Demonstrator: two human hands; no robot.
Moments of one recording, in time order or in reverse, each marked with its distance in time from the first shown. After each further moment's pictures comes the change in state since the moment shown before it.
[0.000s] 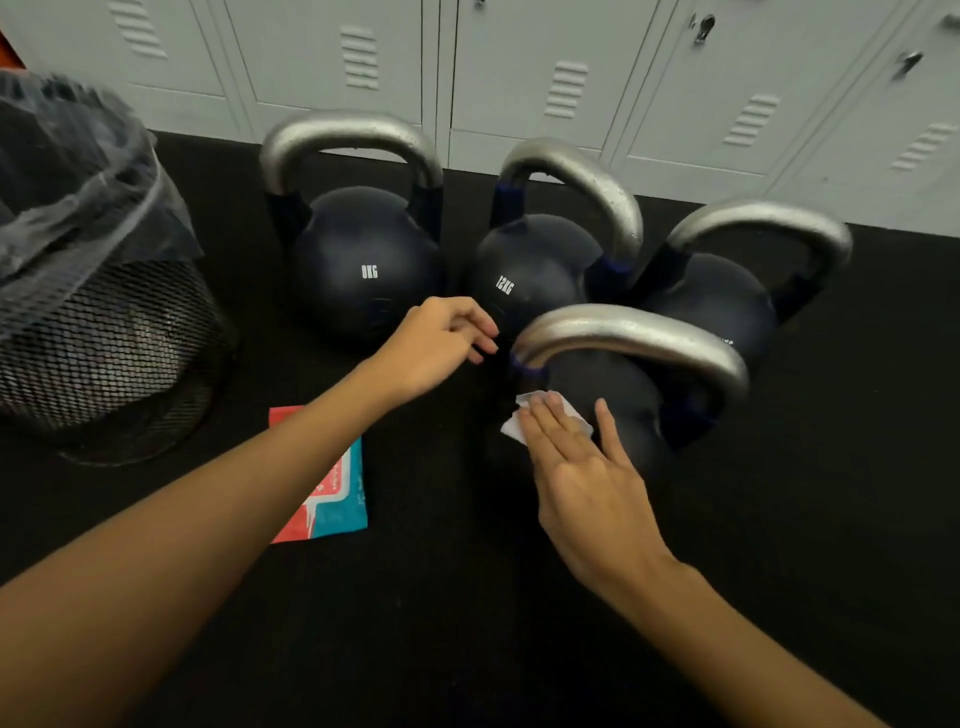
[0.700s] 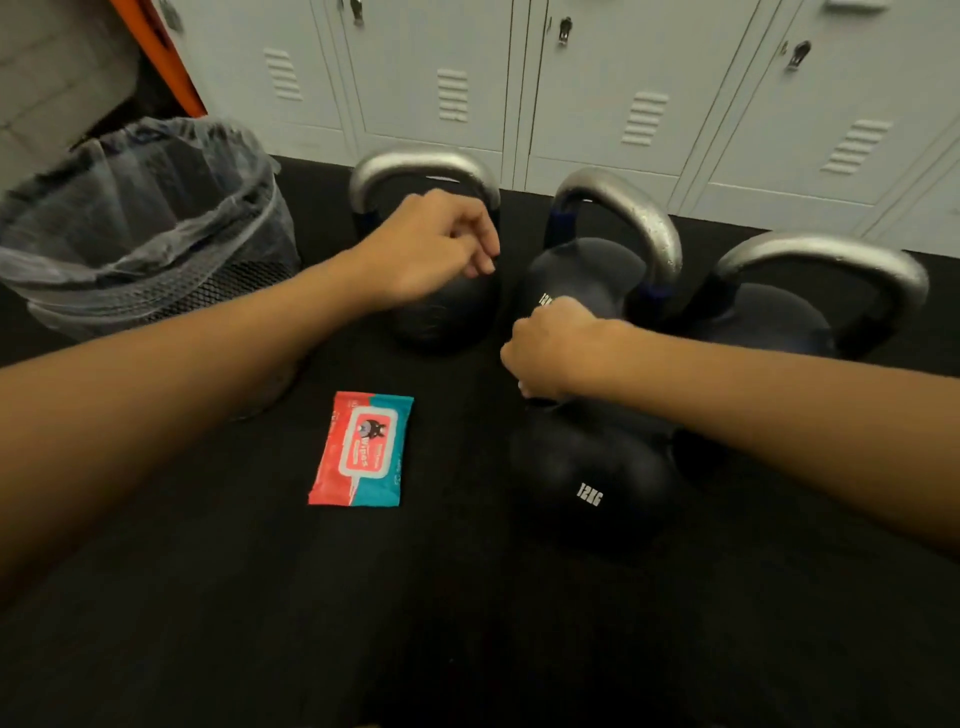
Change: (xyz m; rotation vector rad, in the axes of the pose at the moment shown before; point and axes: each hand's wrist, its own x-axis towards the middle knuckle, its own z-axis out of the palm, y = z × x) left_hand -0.023 0.092 -0.062 0.354 0.161 0.100; right_hand 0.123 0.000 -0.089 -0.502 -0.449 -0.540
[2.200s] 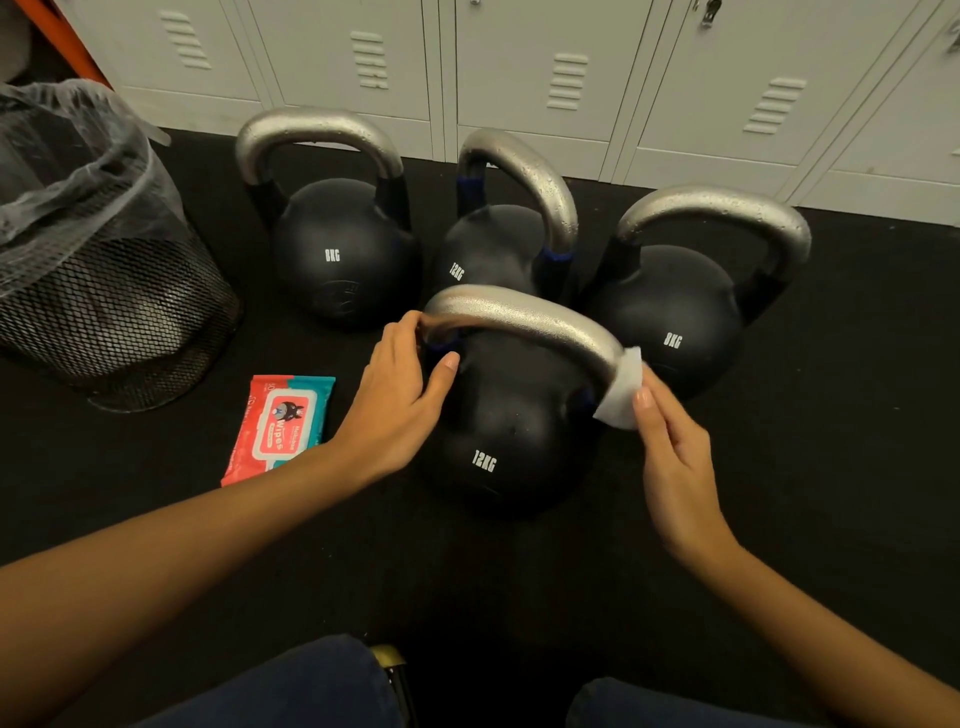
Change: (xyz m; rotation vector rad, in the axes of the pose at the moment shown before) left_hand -0.067 -0.006 0.159 -0.023 0.211 -0.130; right_hand -0.133 -0.008 0.193 1.904 0.948 0.429
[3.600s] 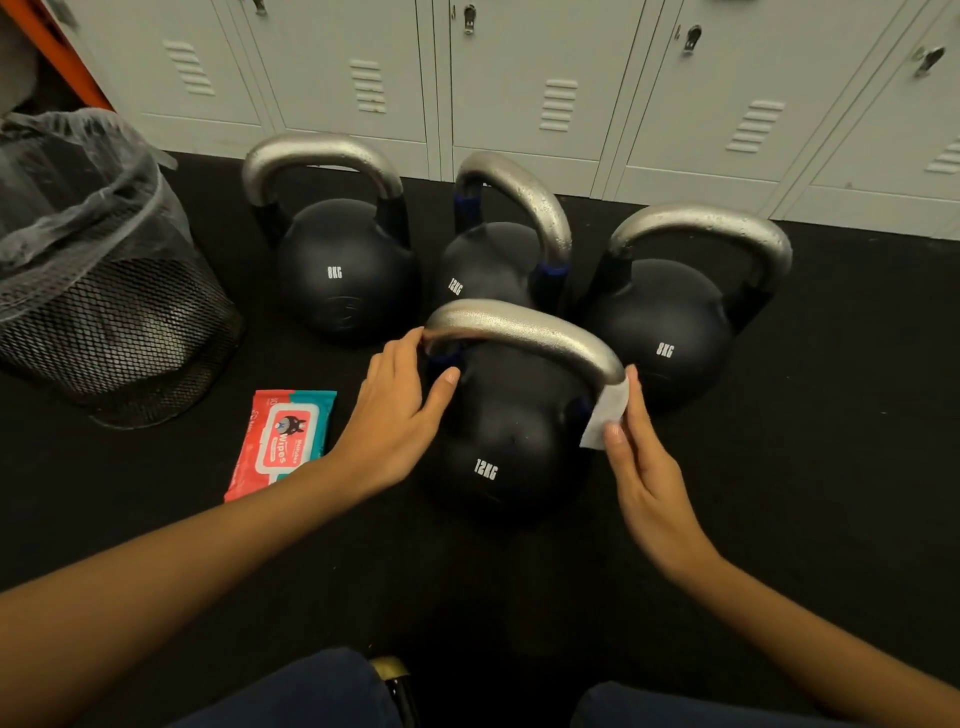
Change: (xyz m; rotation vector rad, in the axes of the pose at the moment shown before) left_hand -0.004 0.001 -0.007 0.052 -0.035 -0.005; right_hand -0.010 0.015 0.001 -0.134 -0.156 -0.025
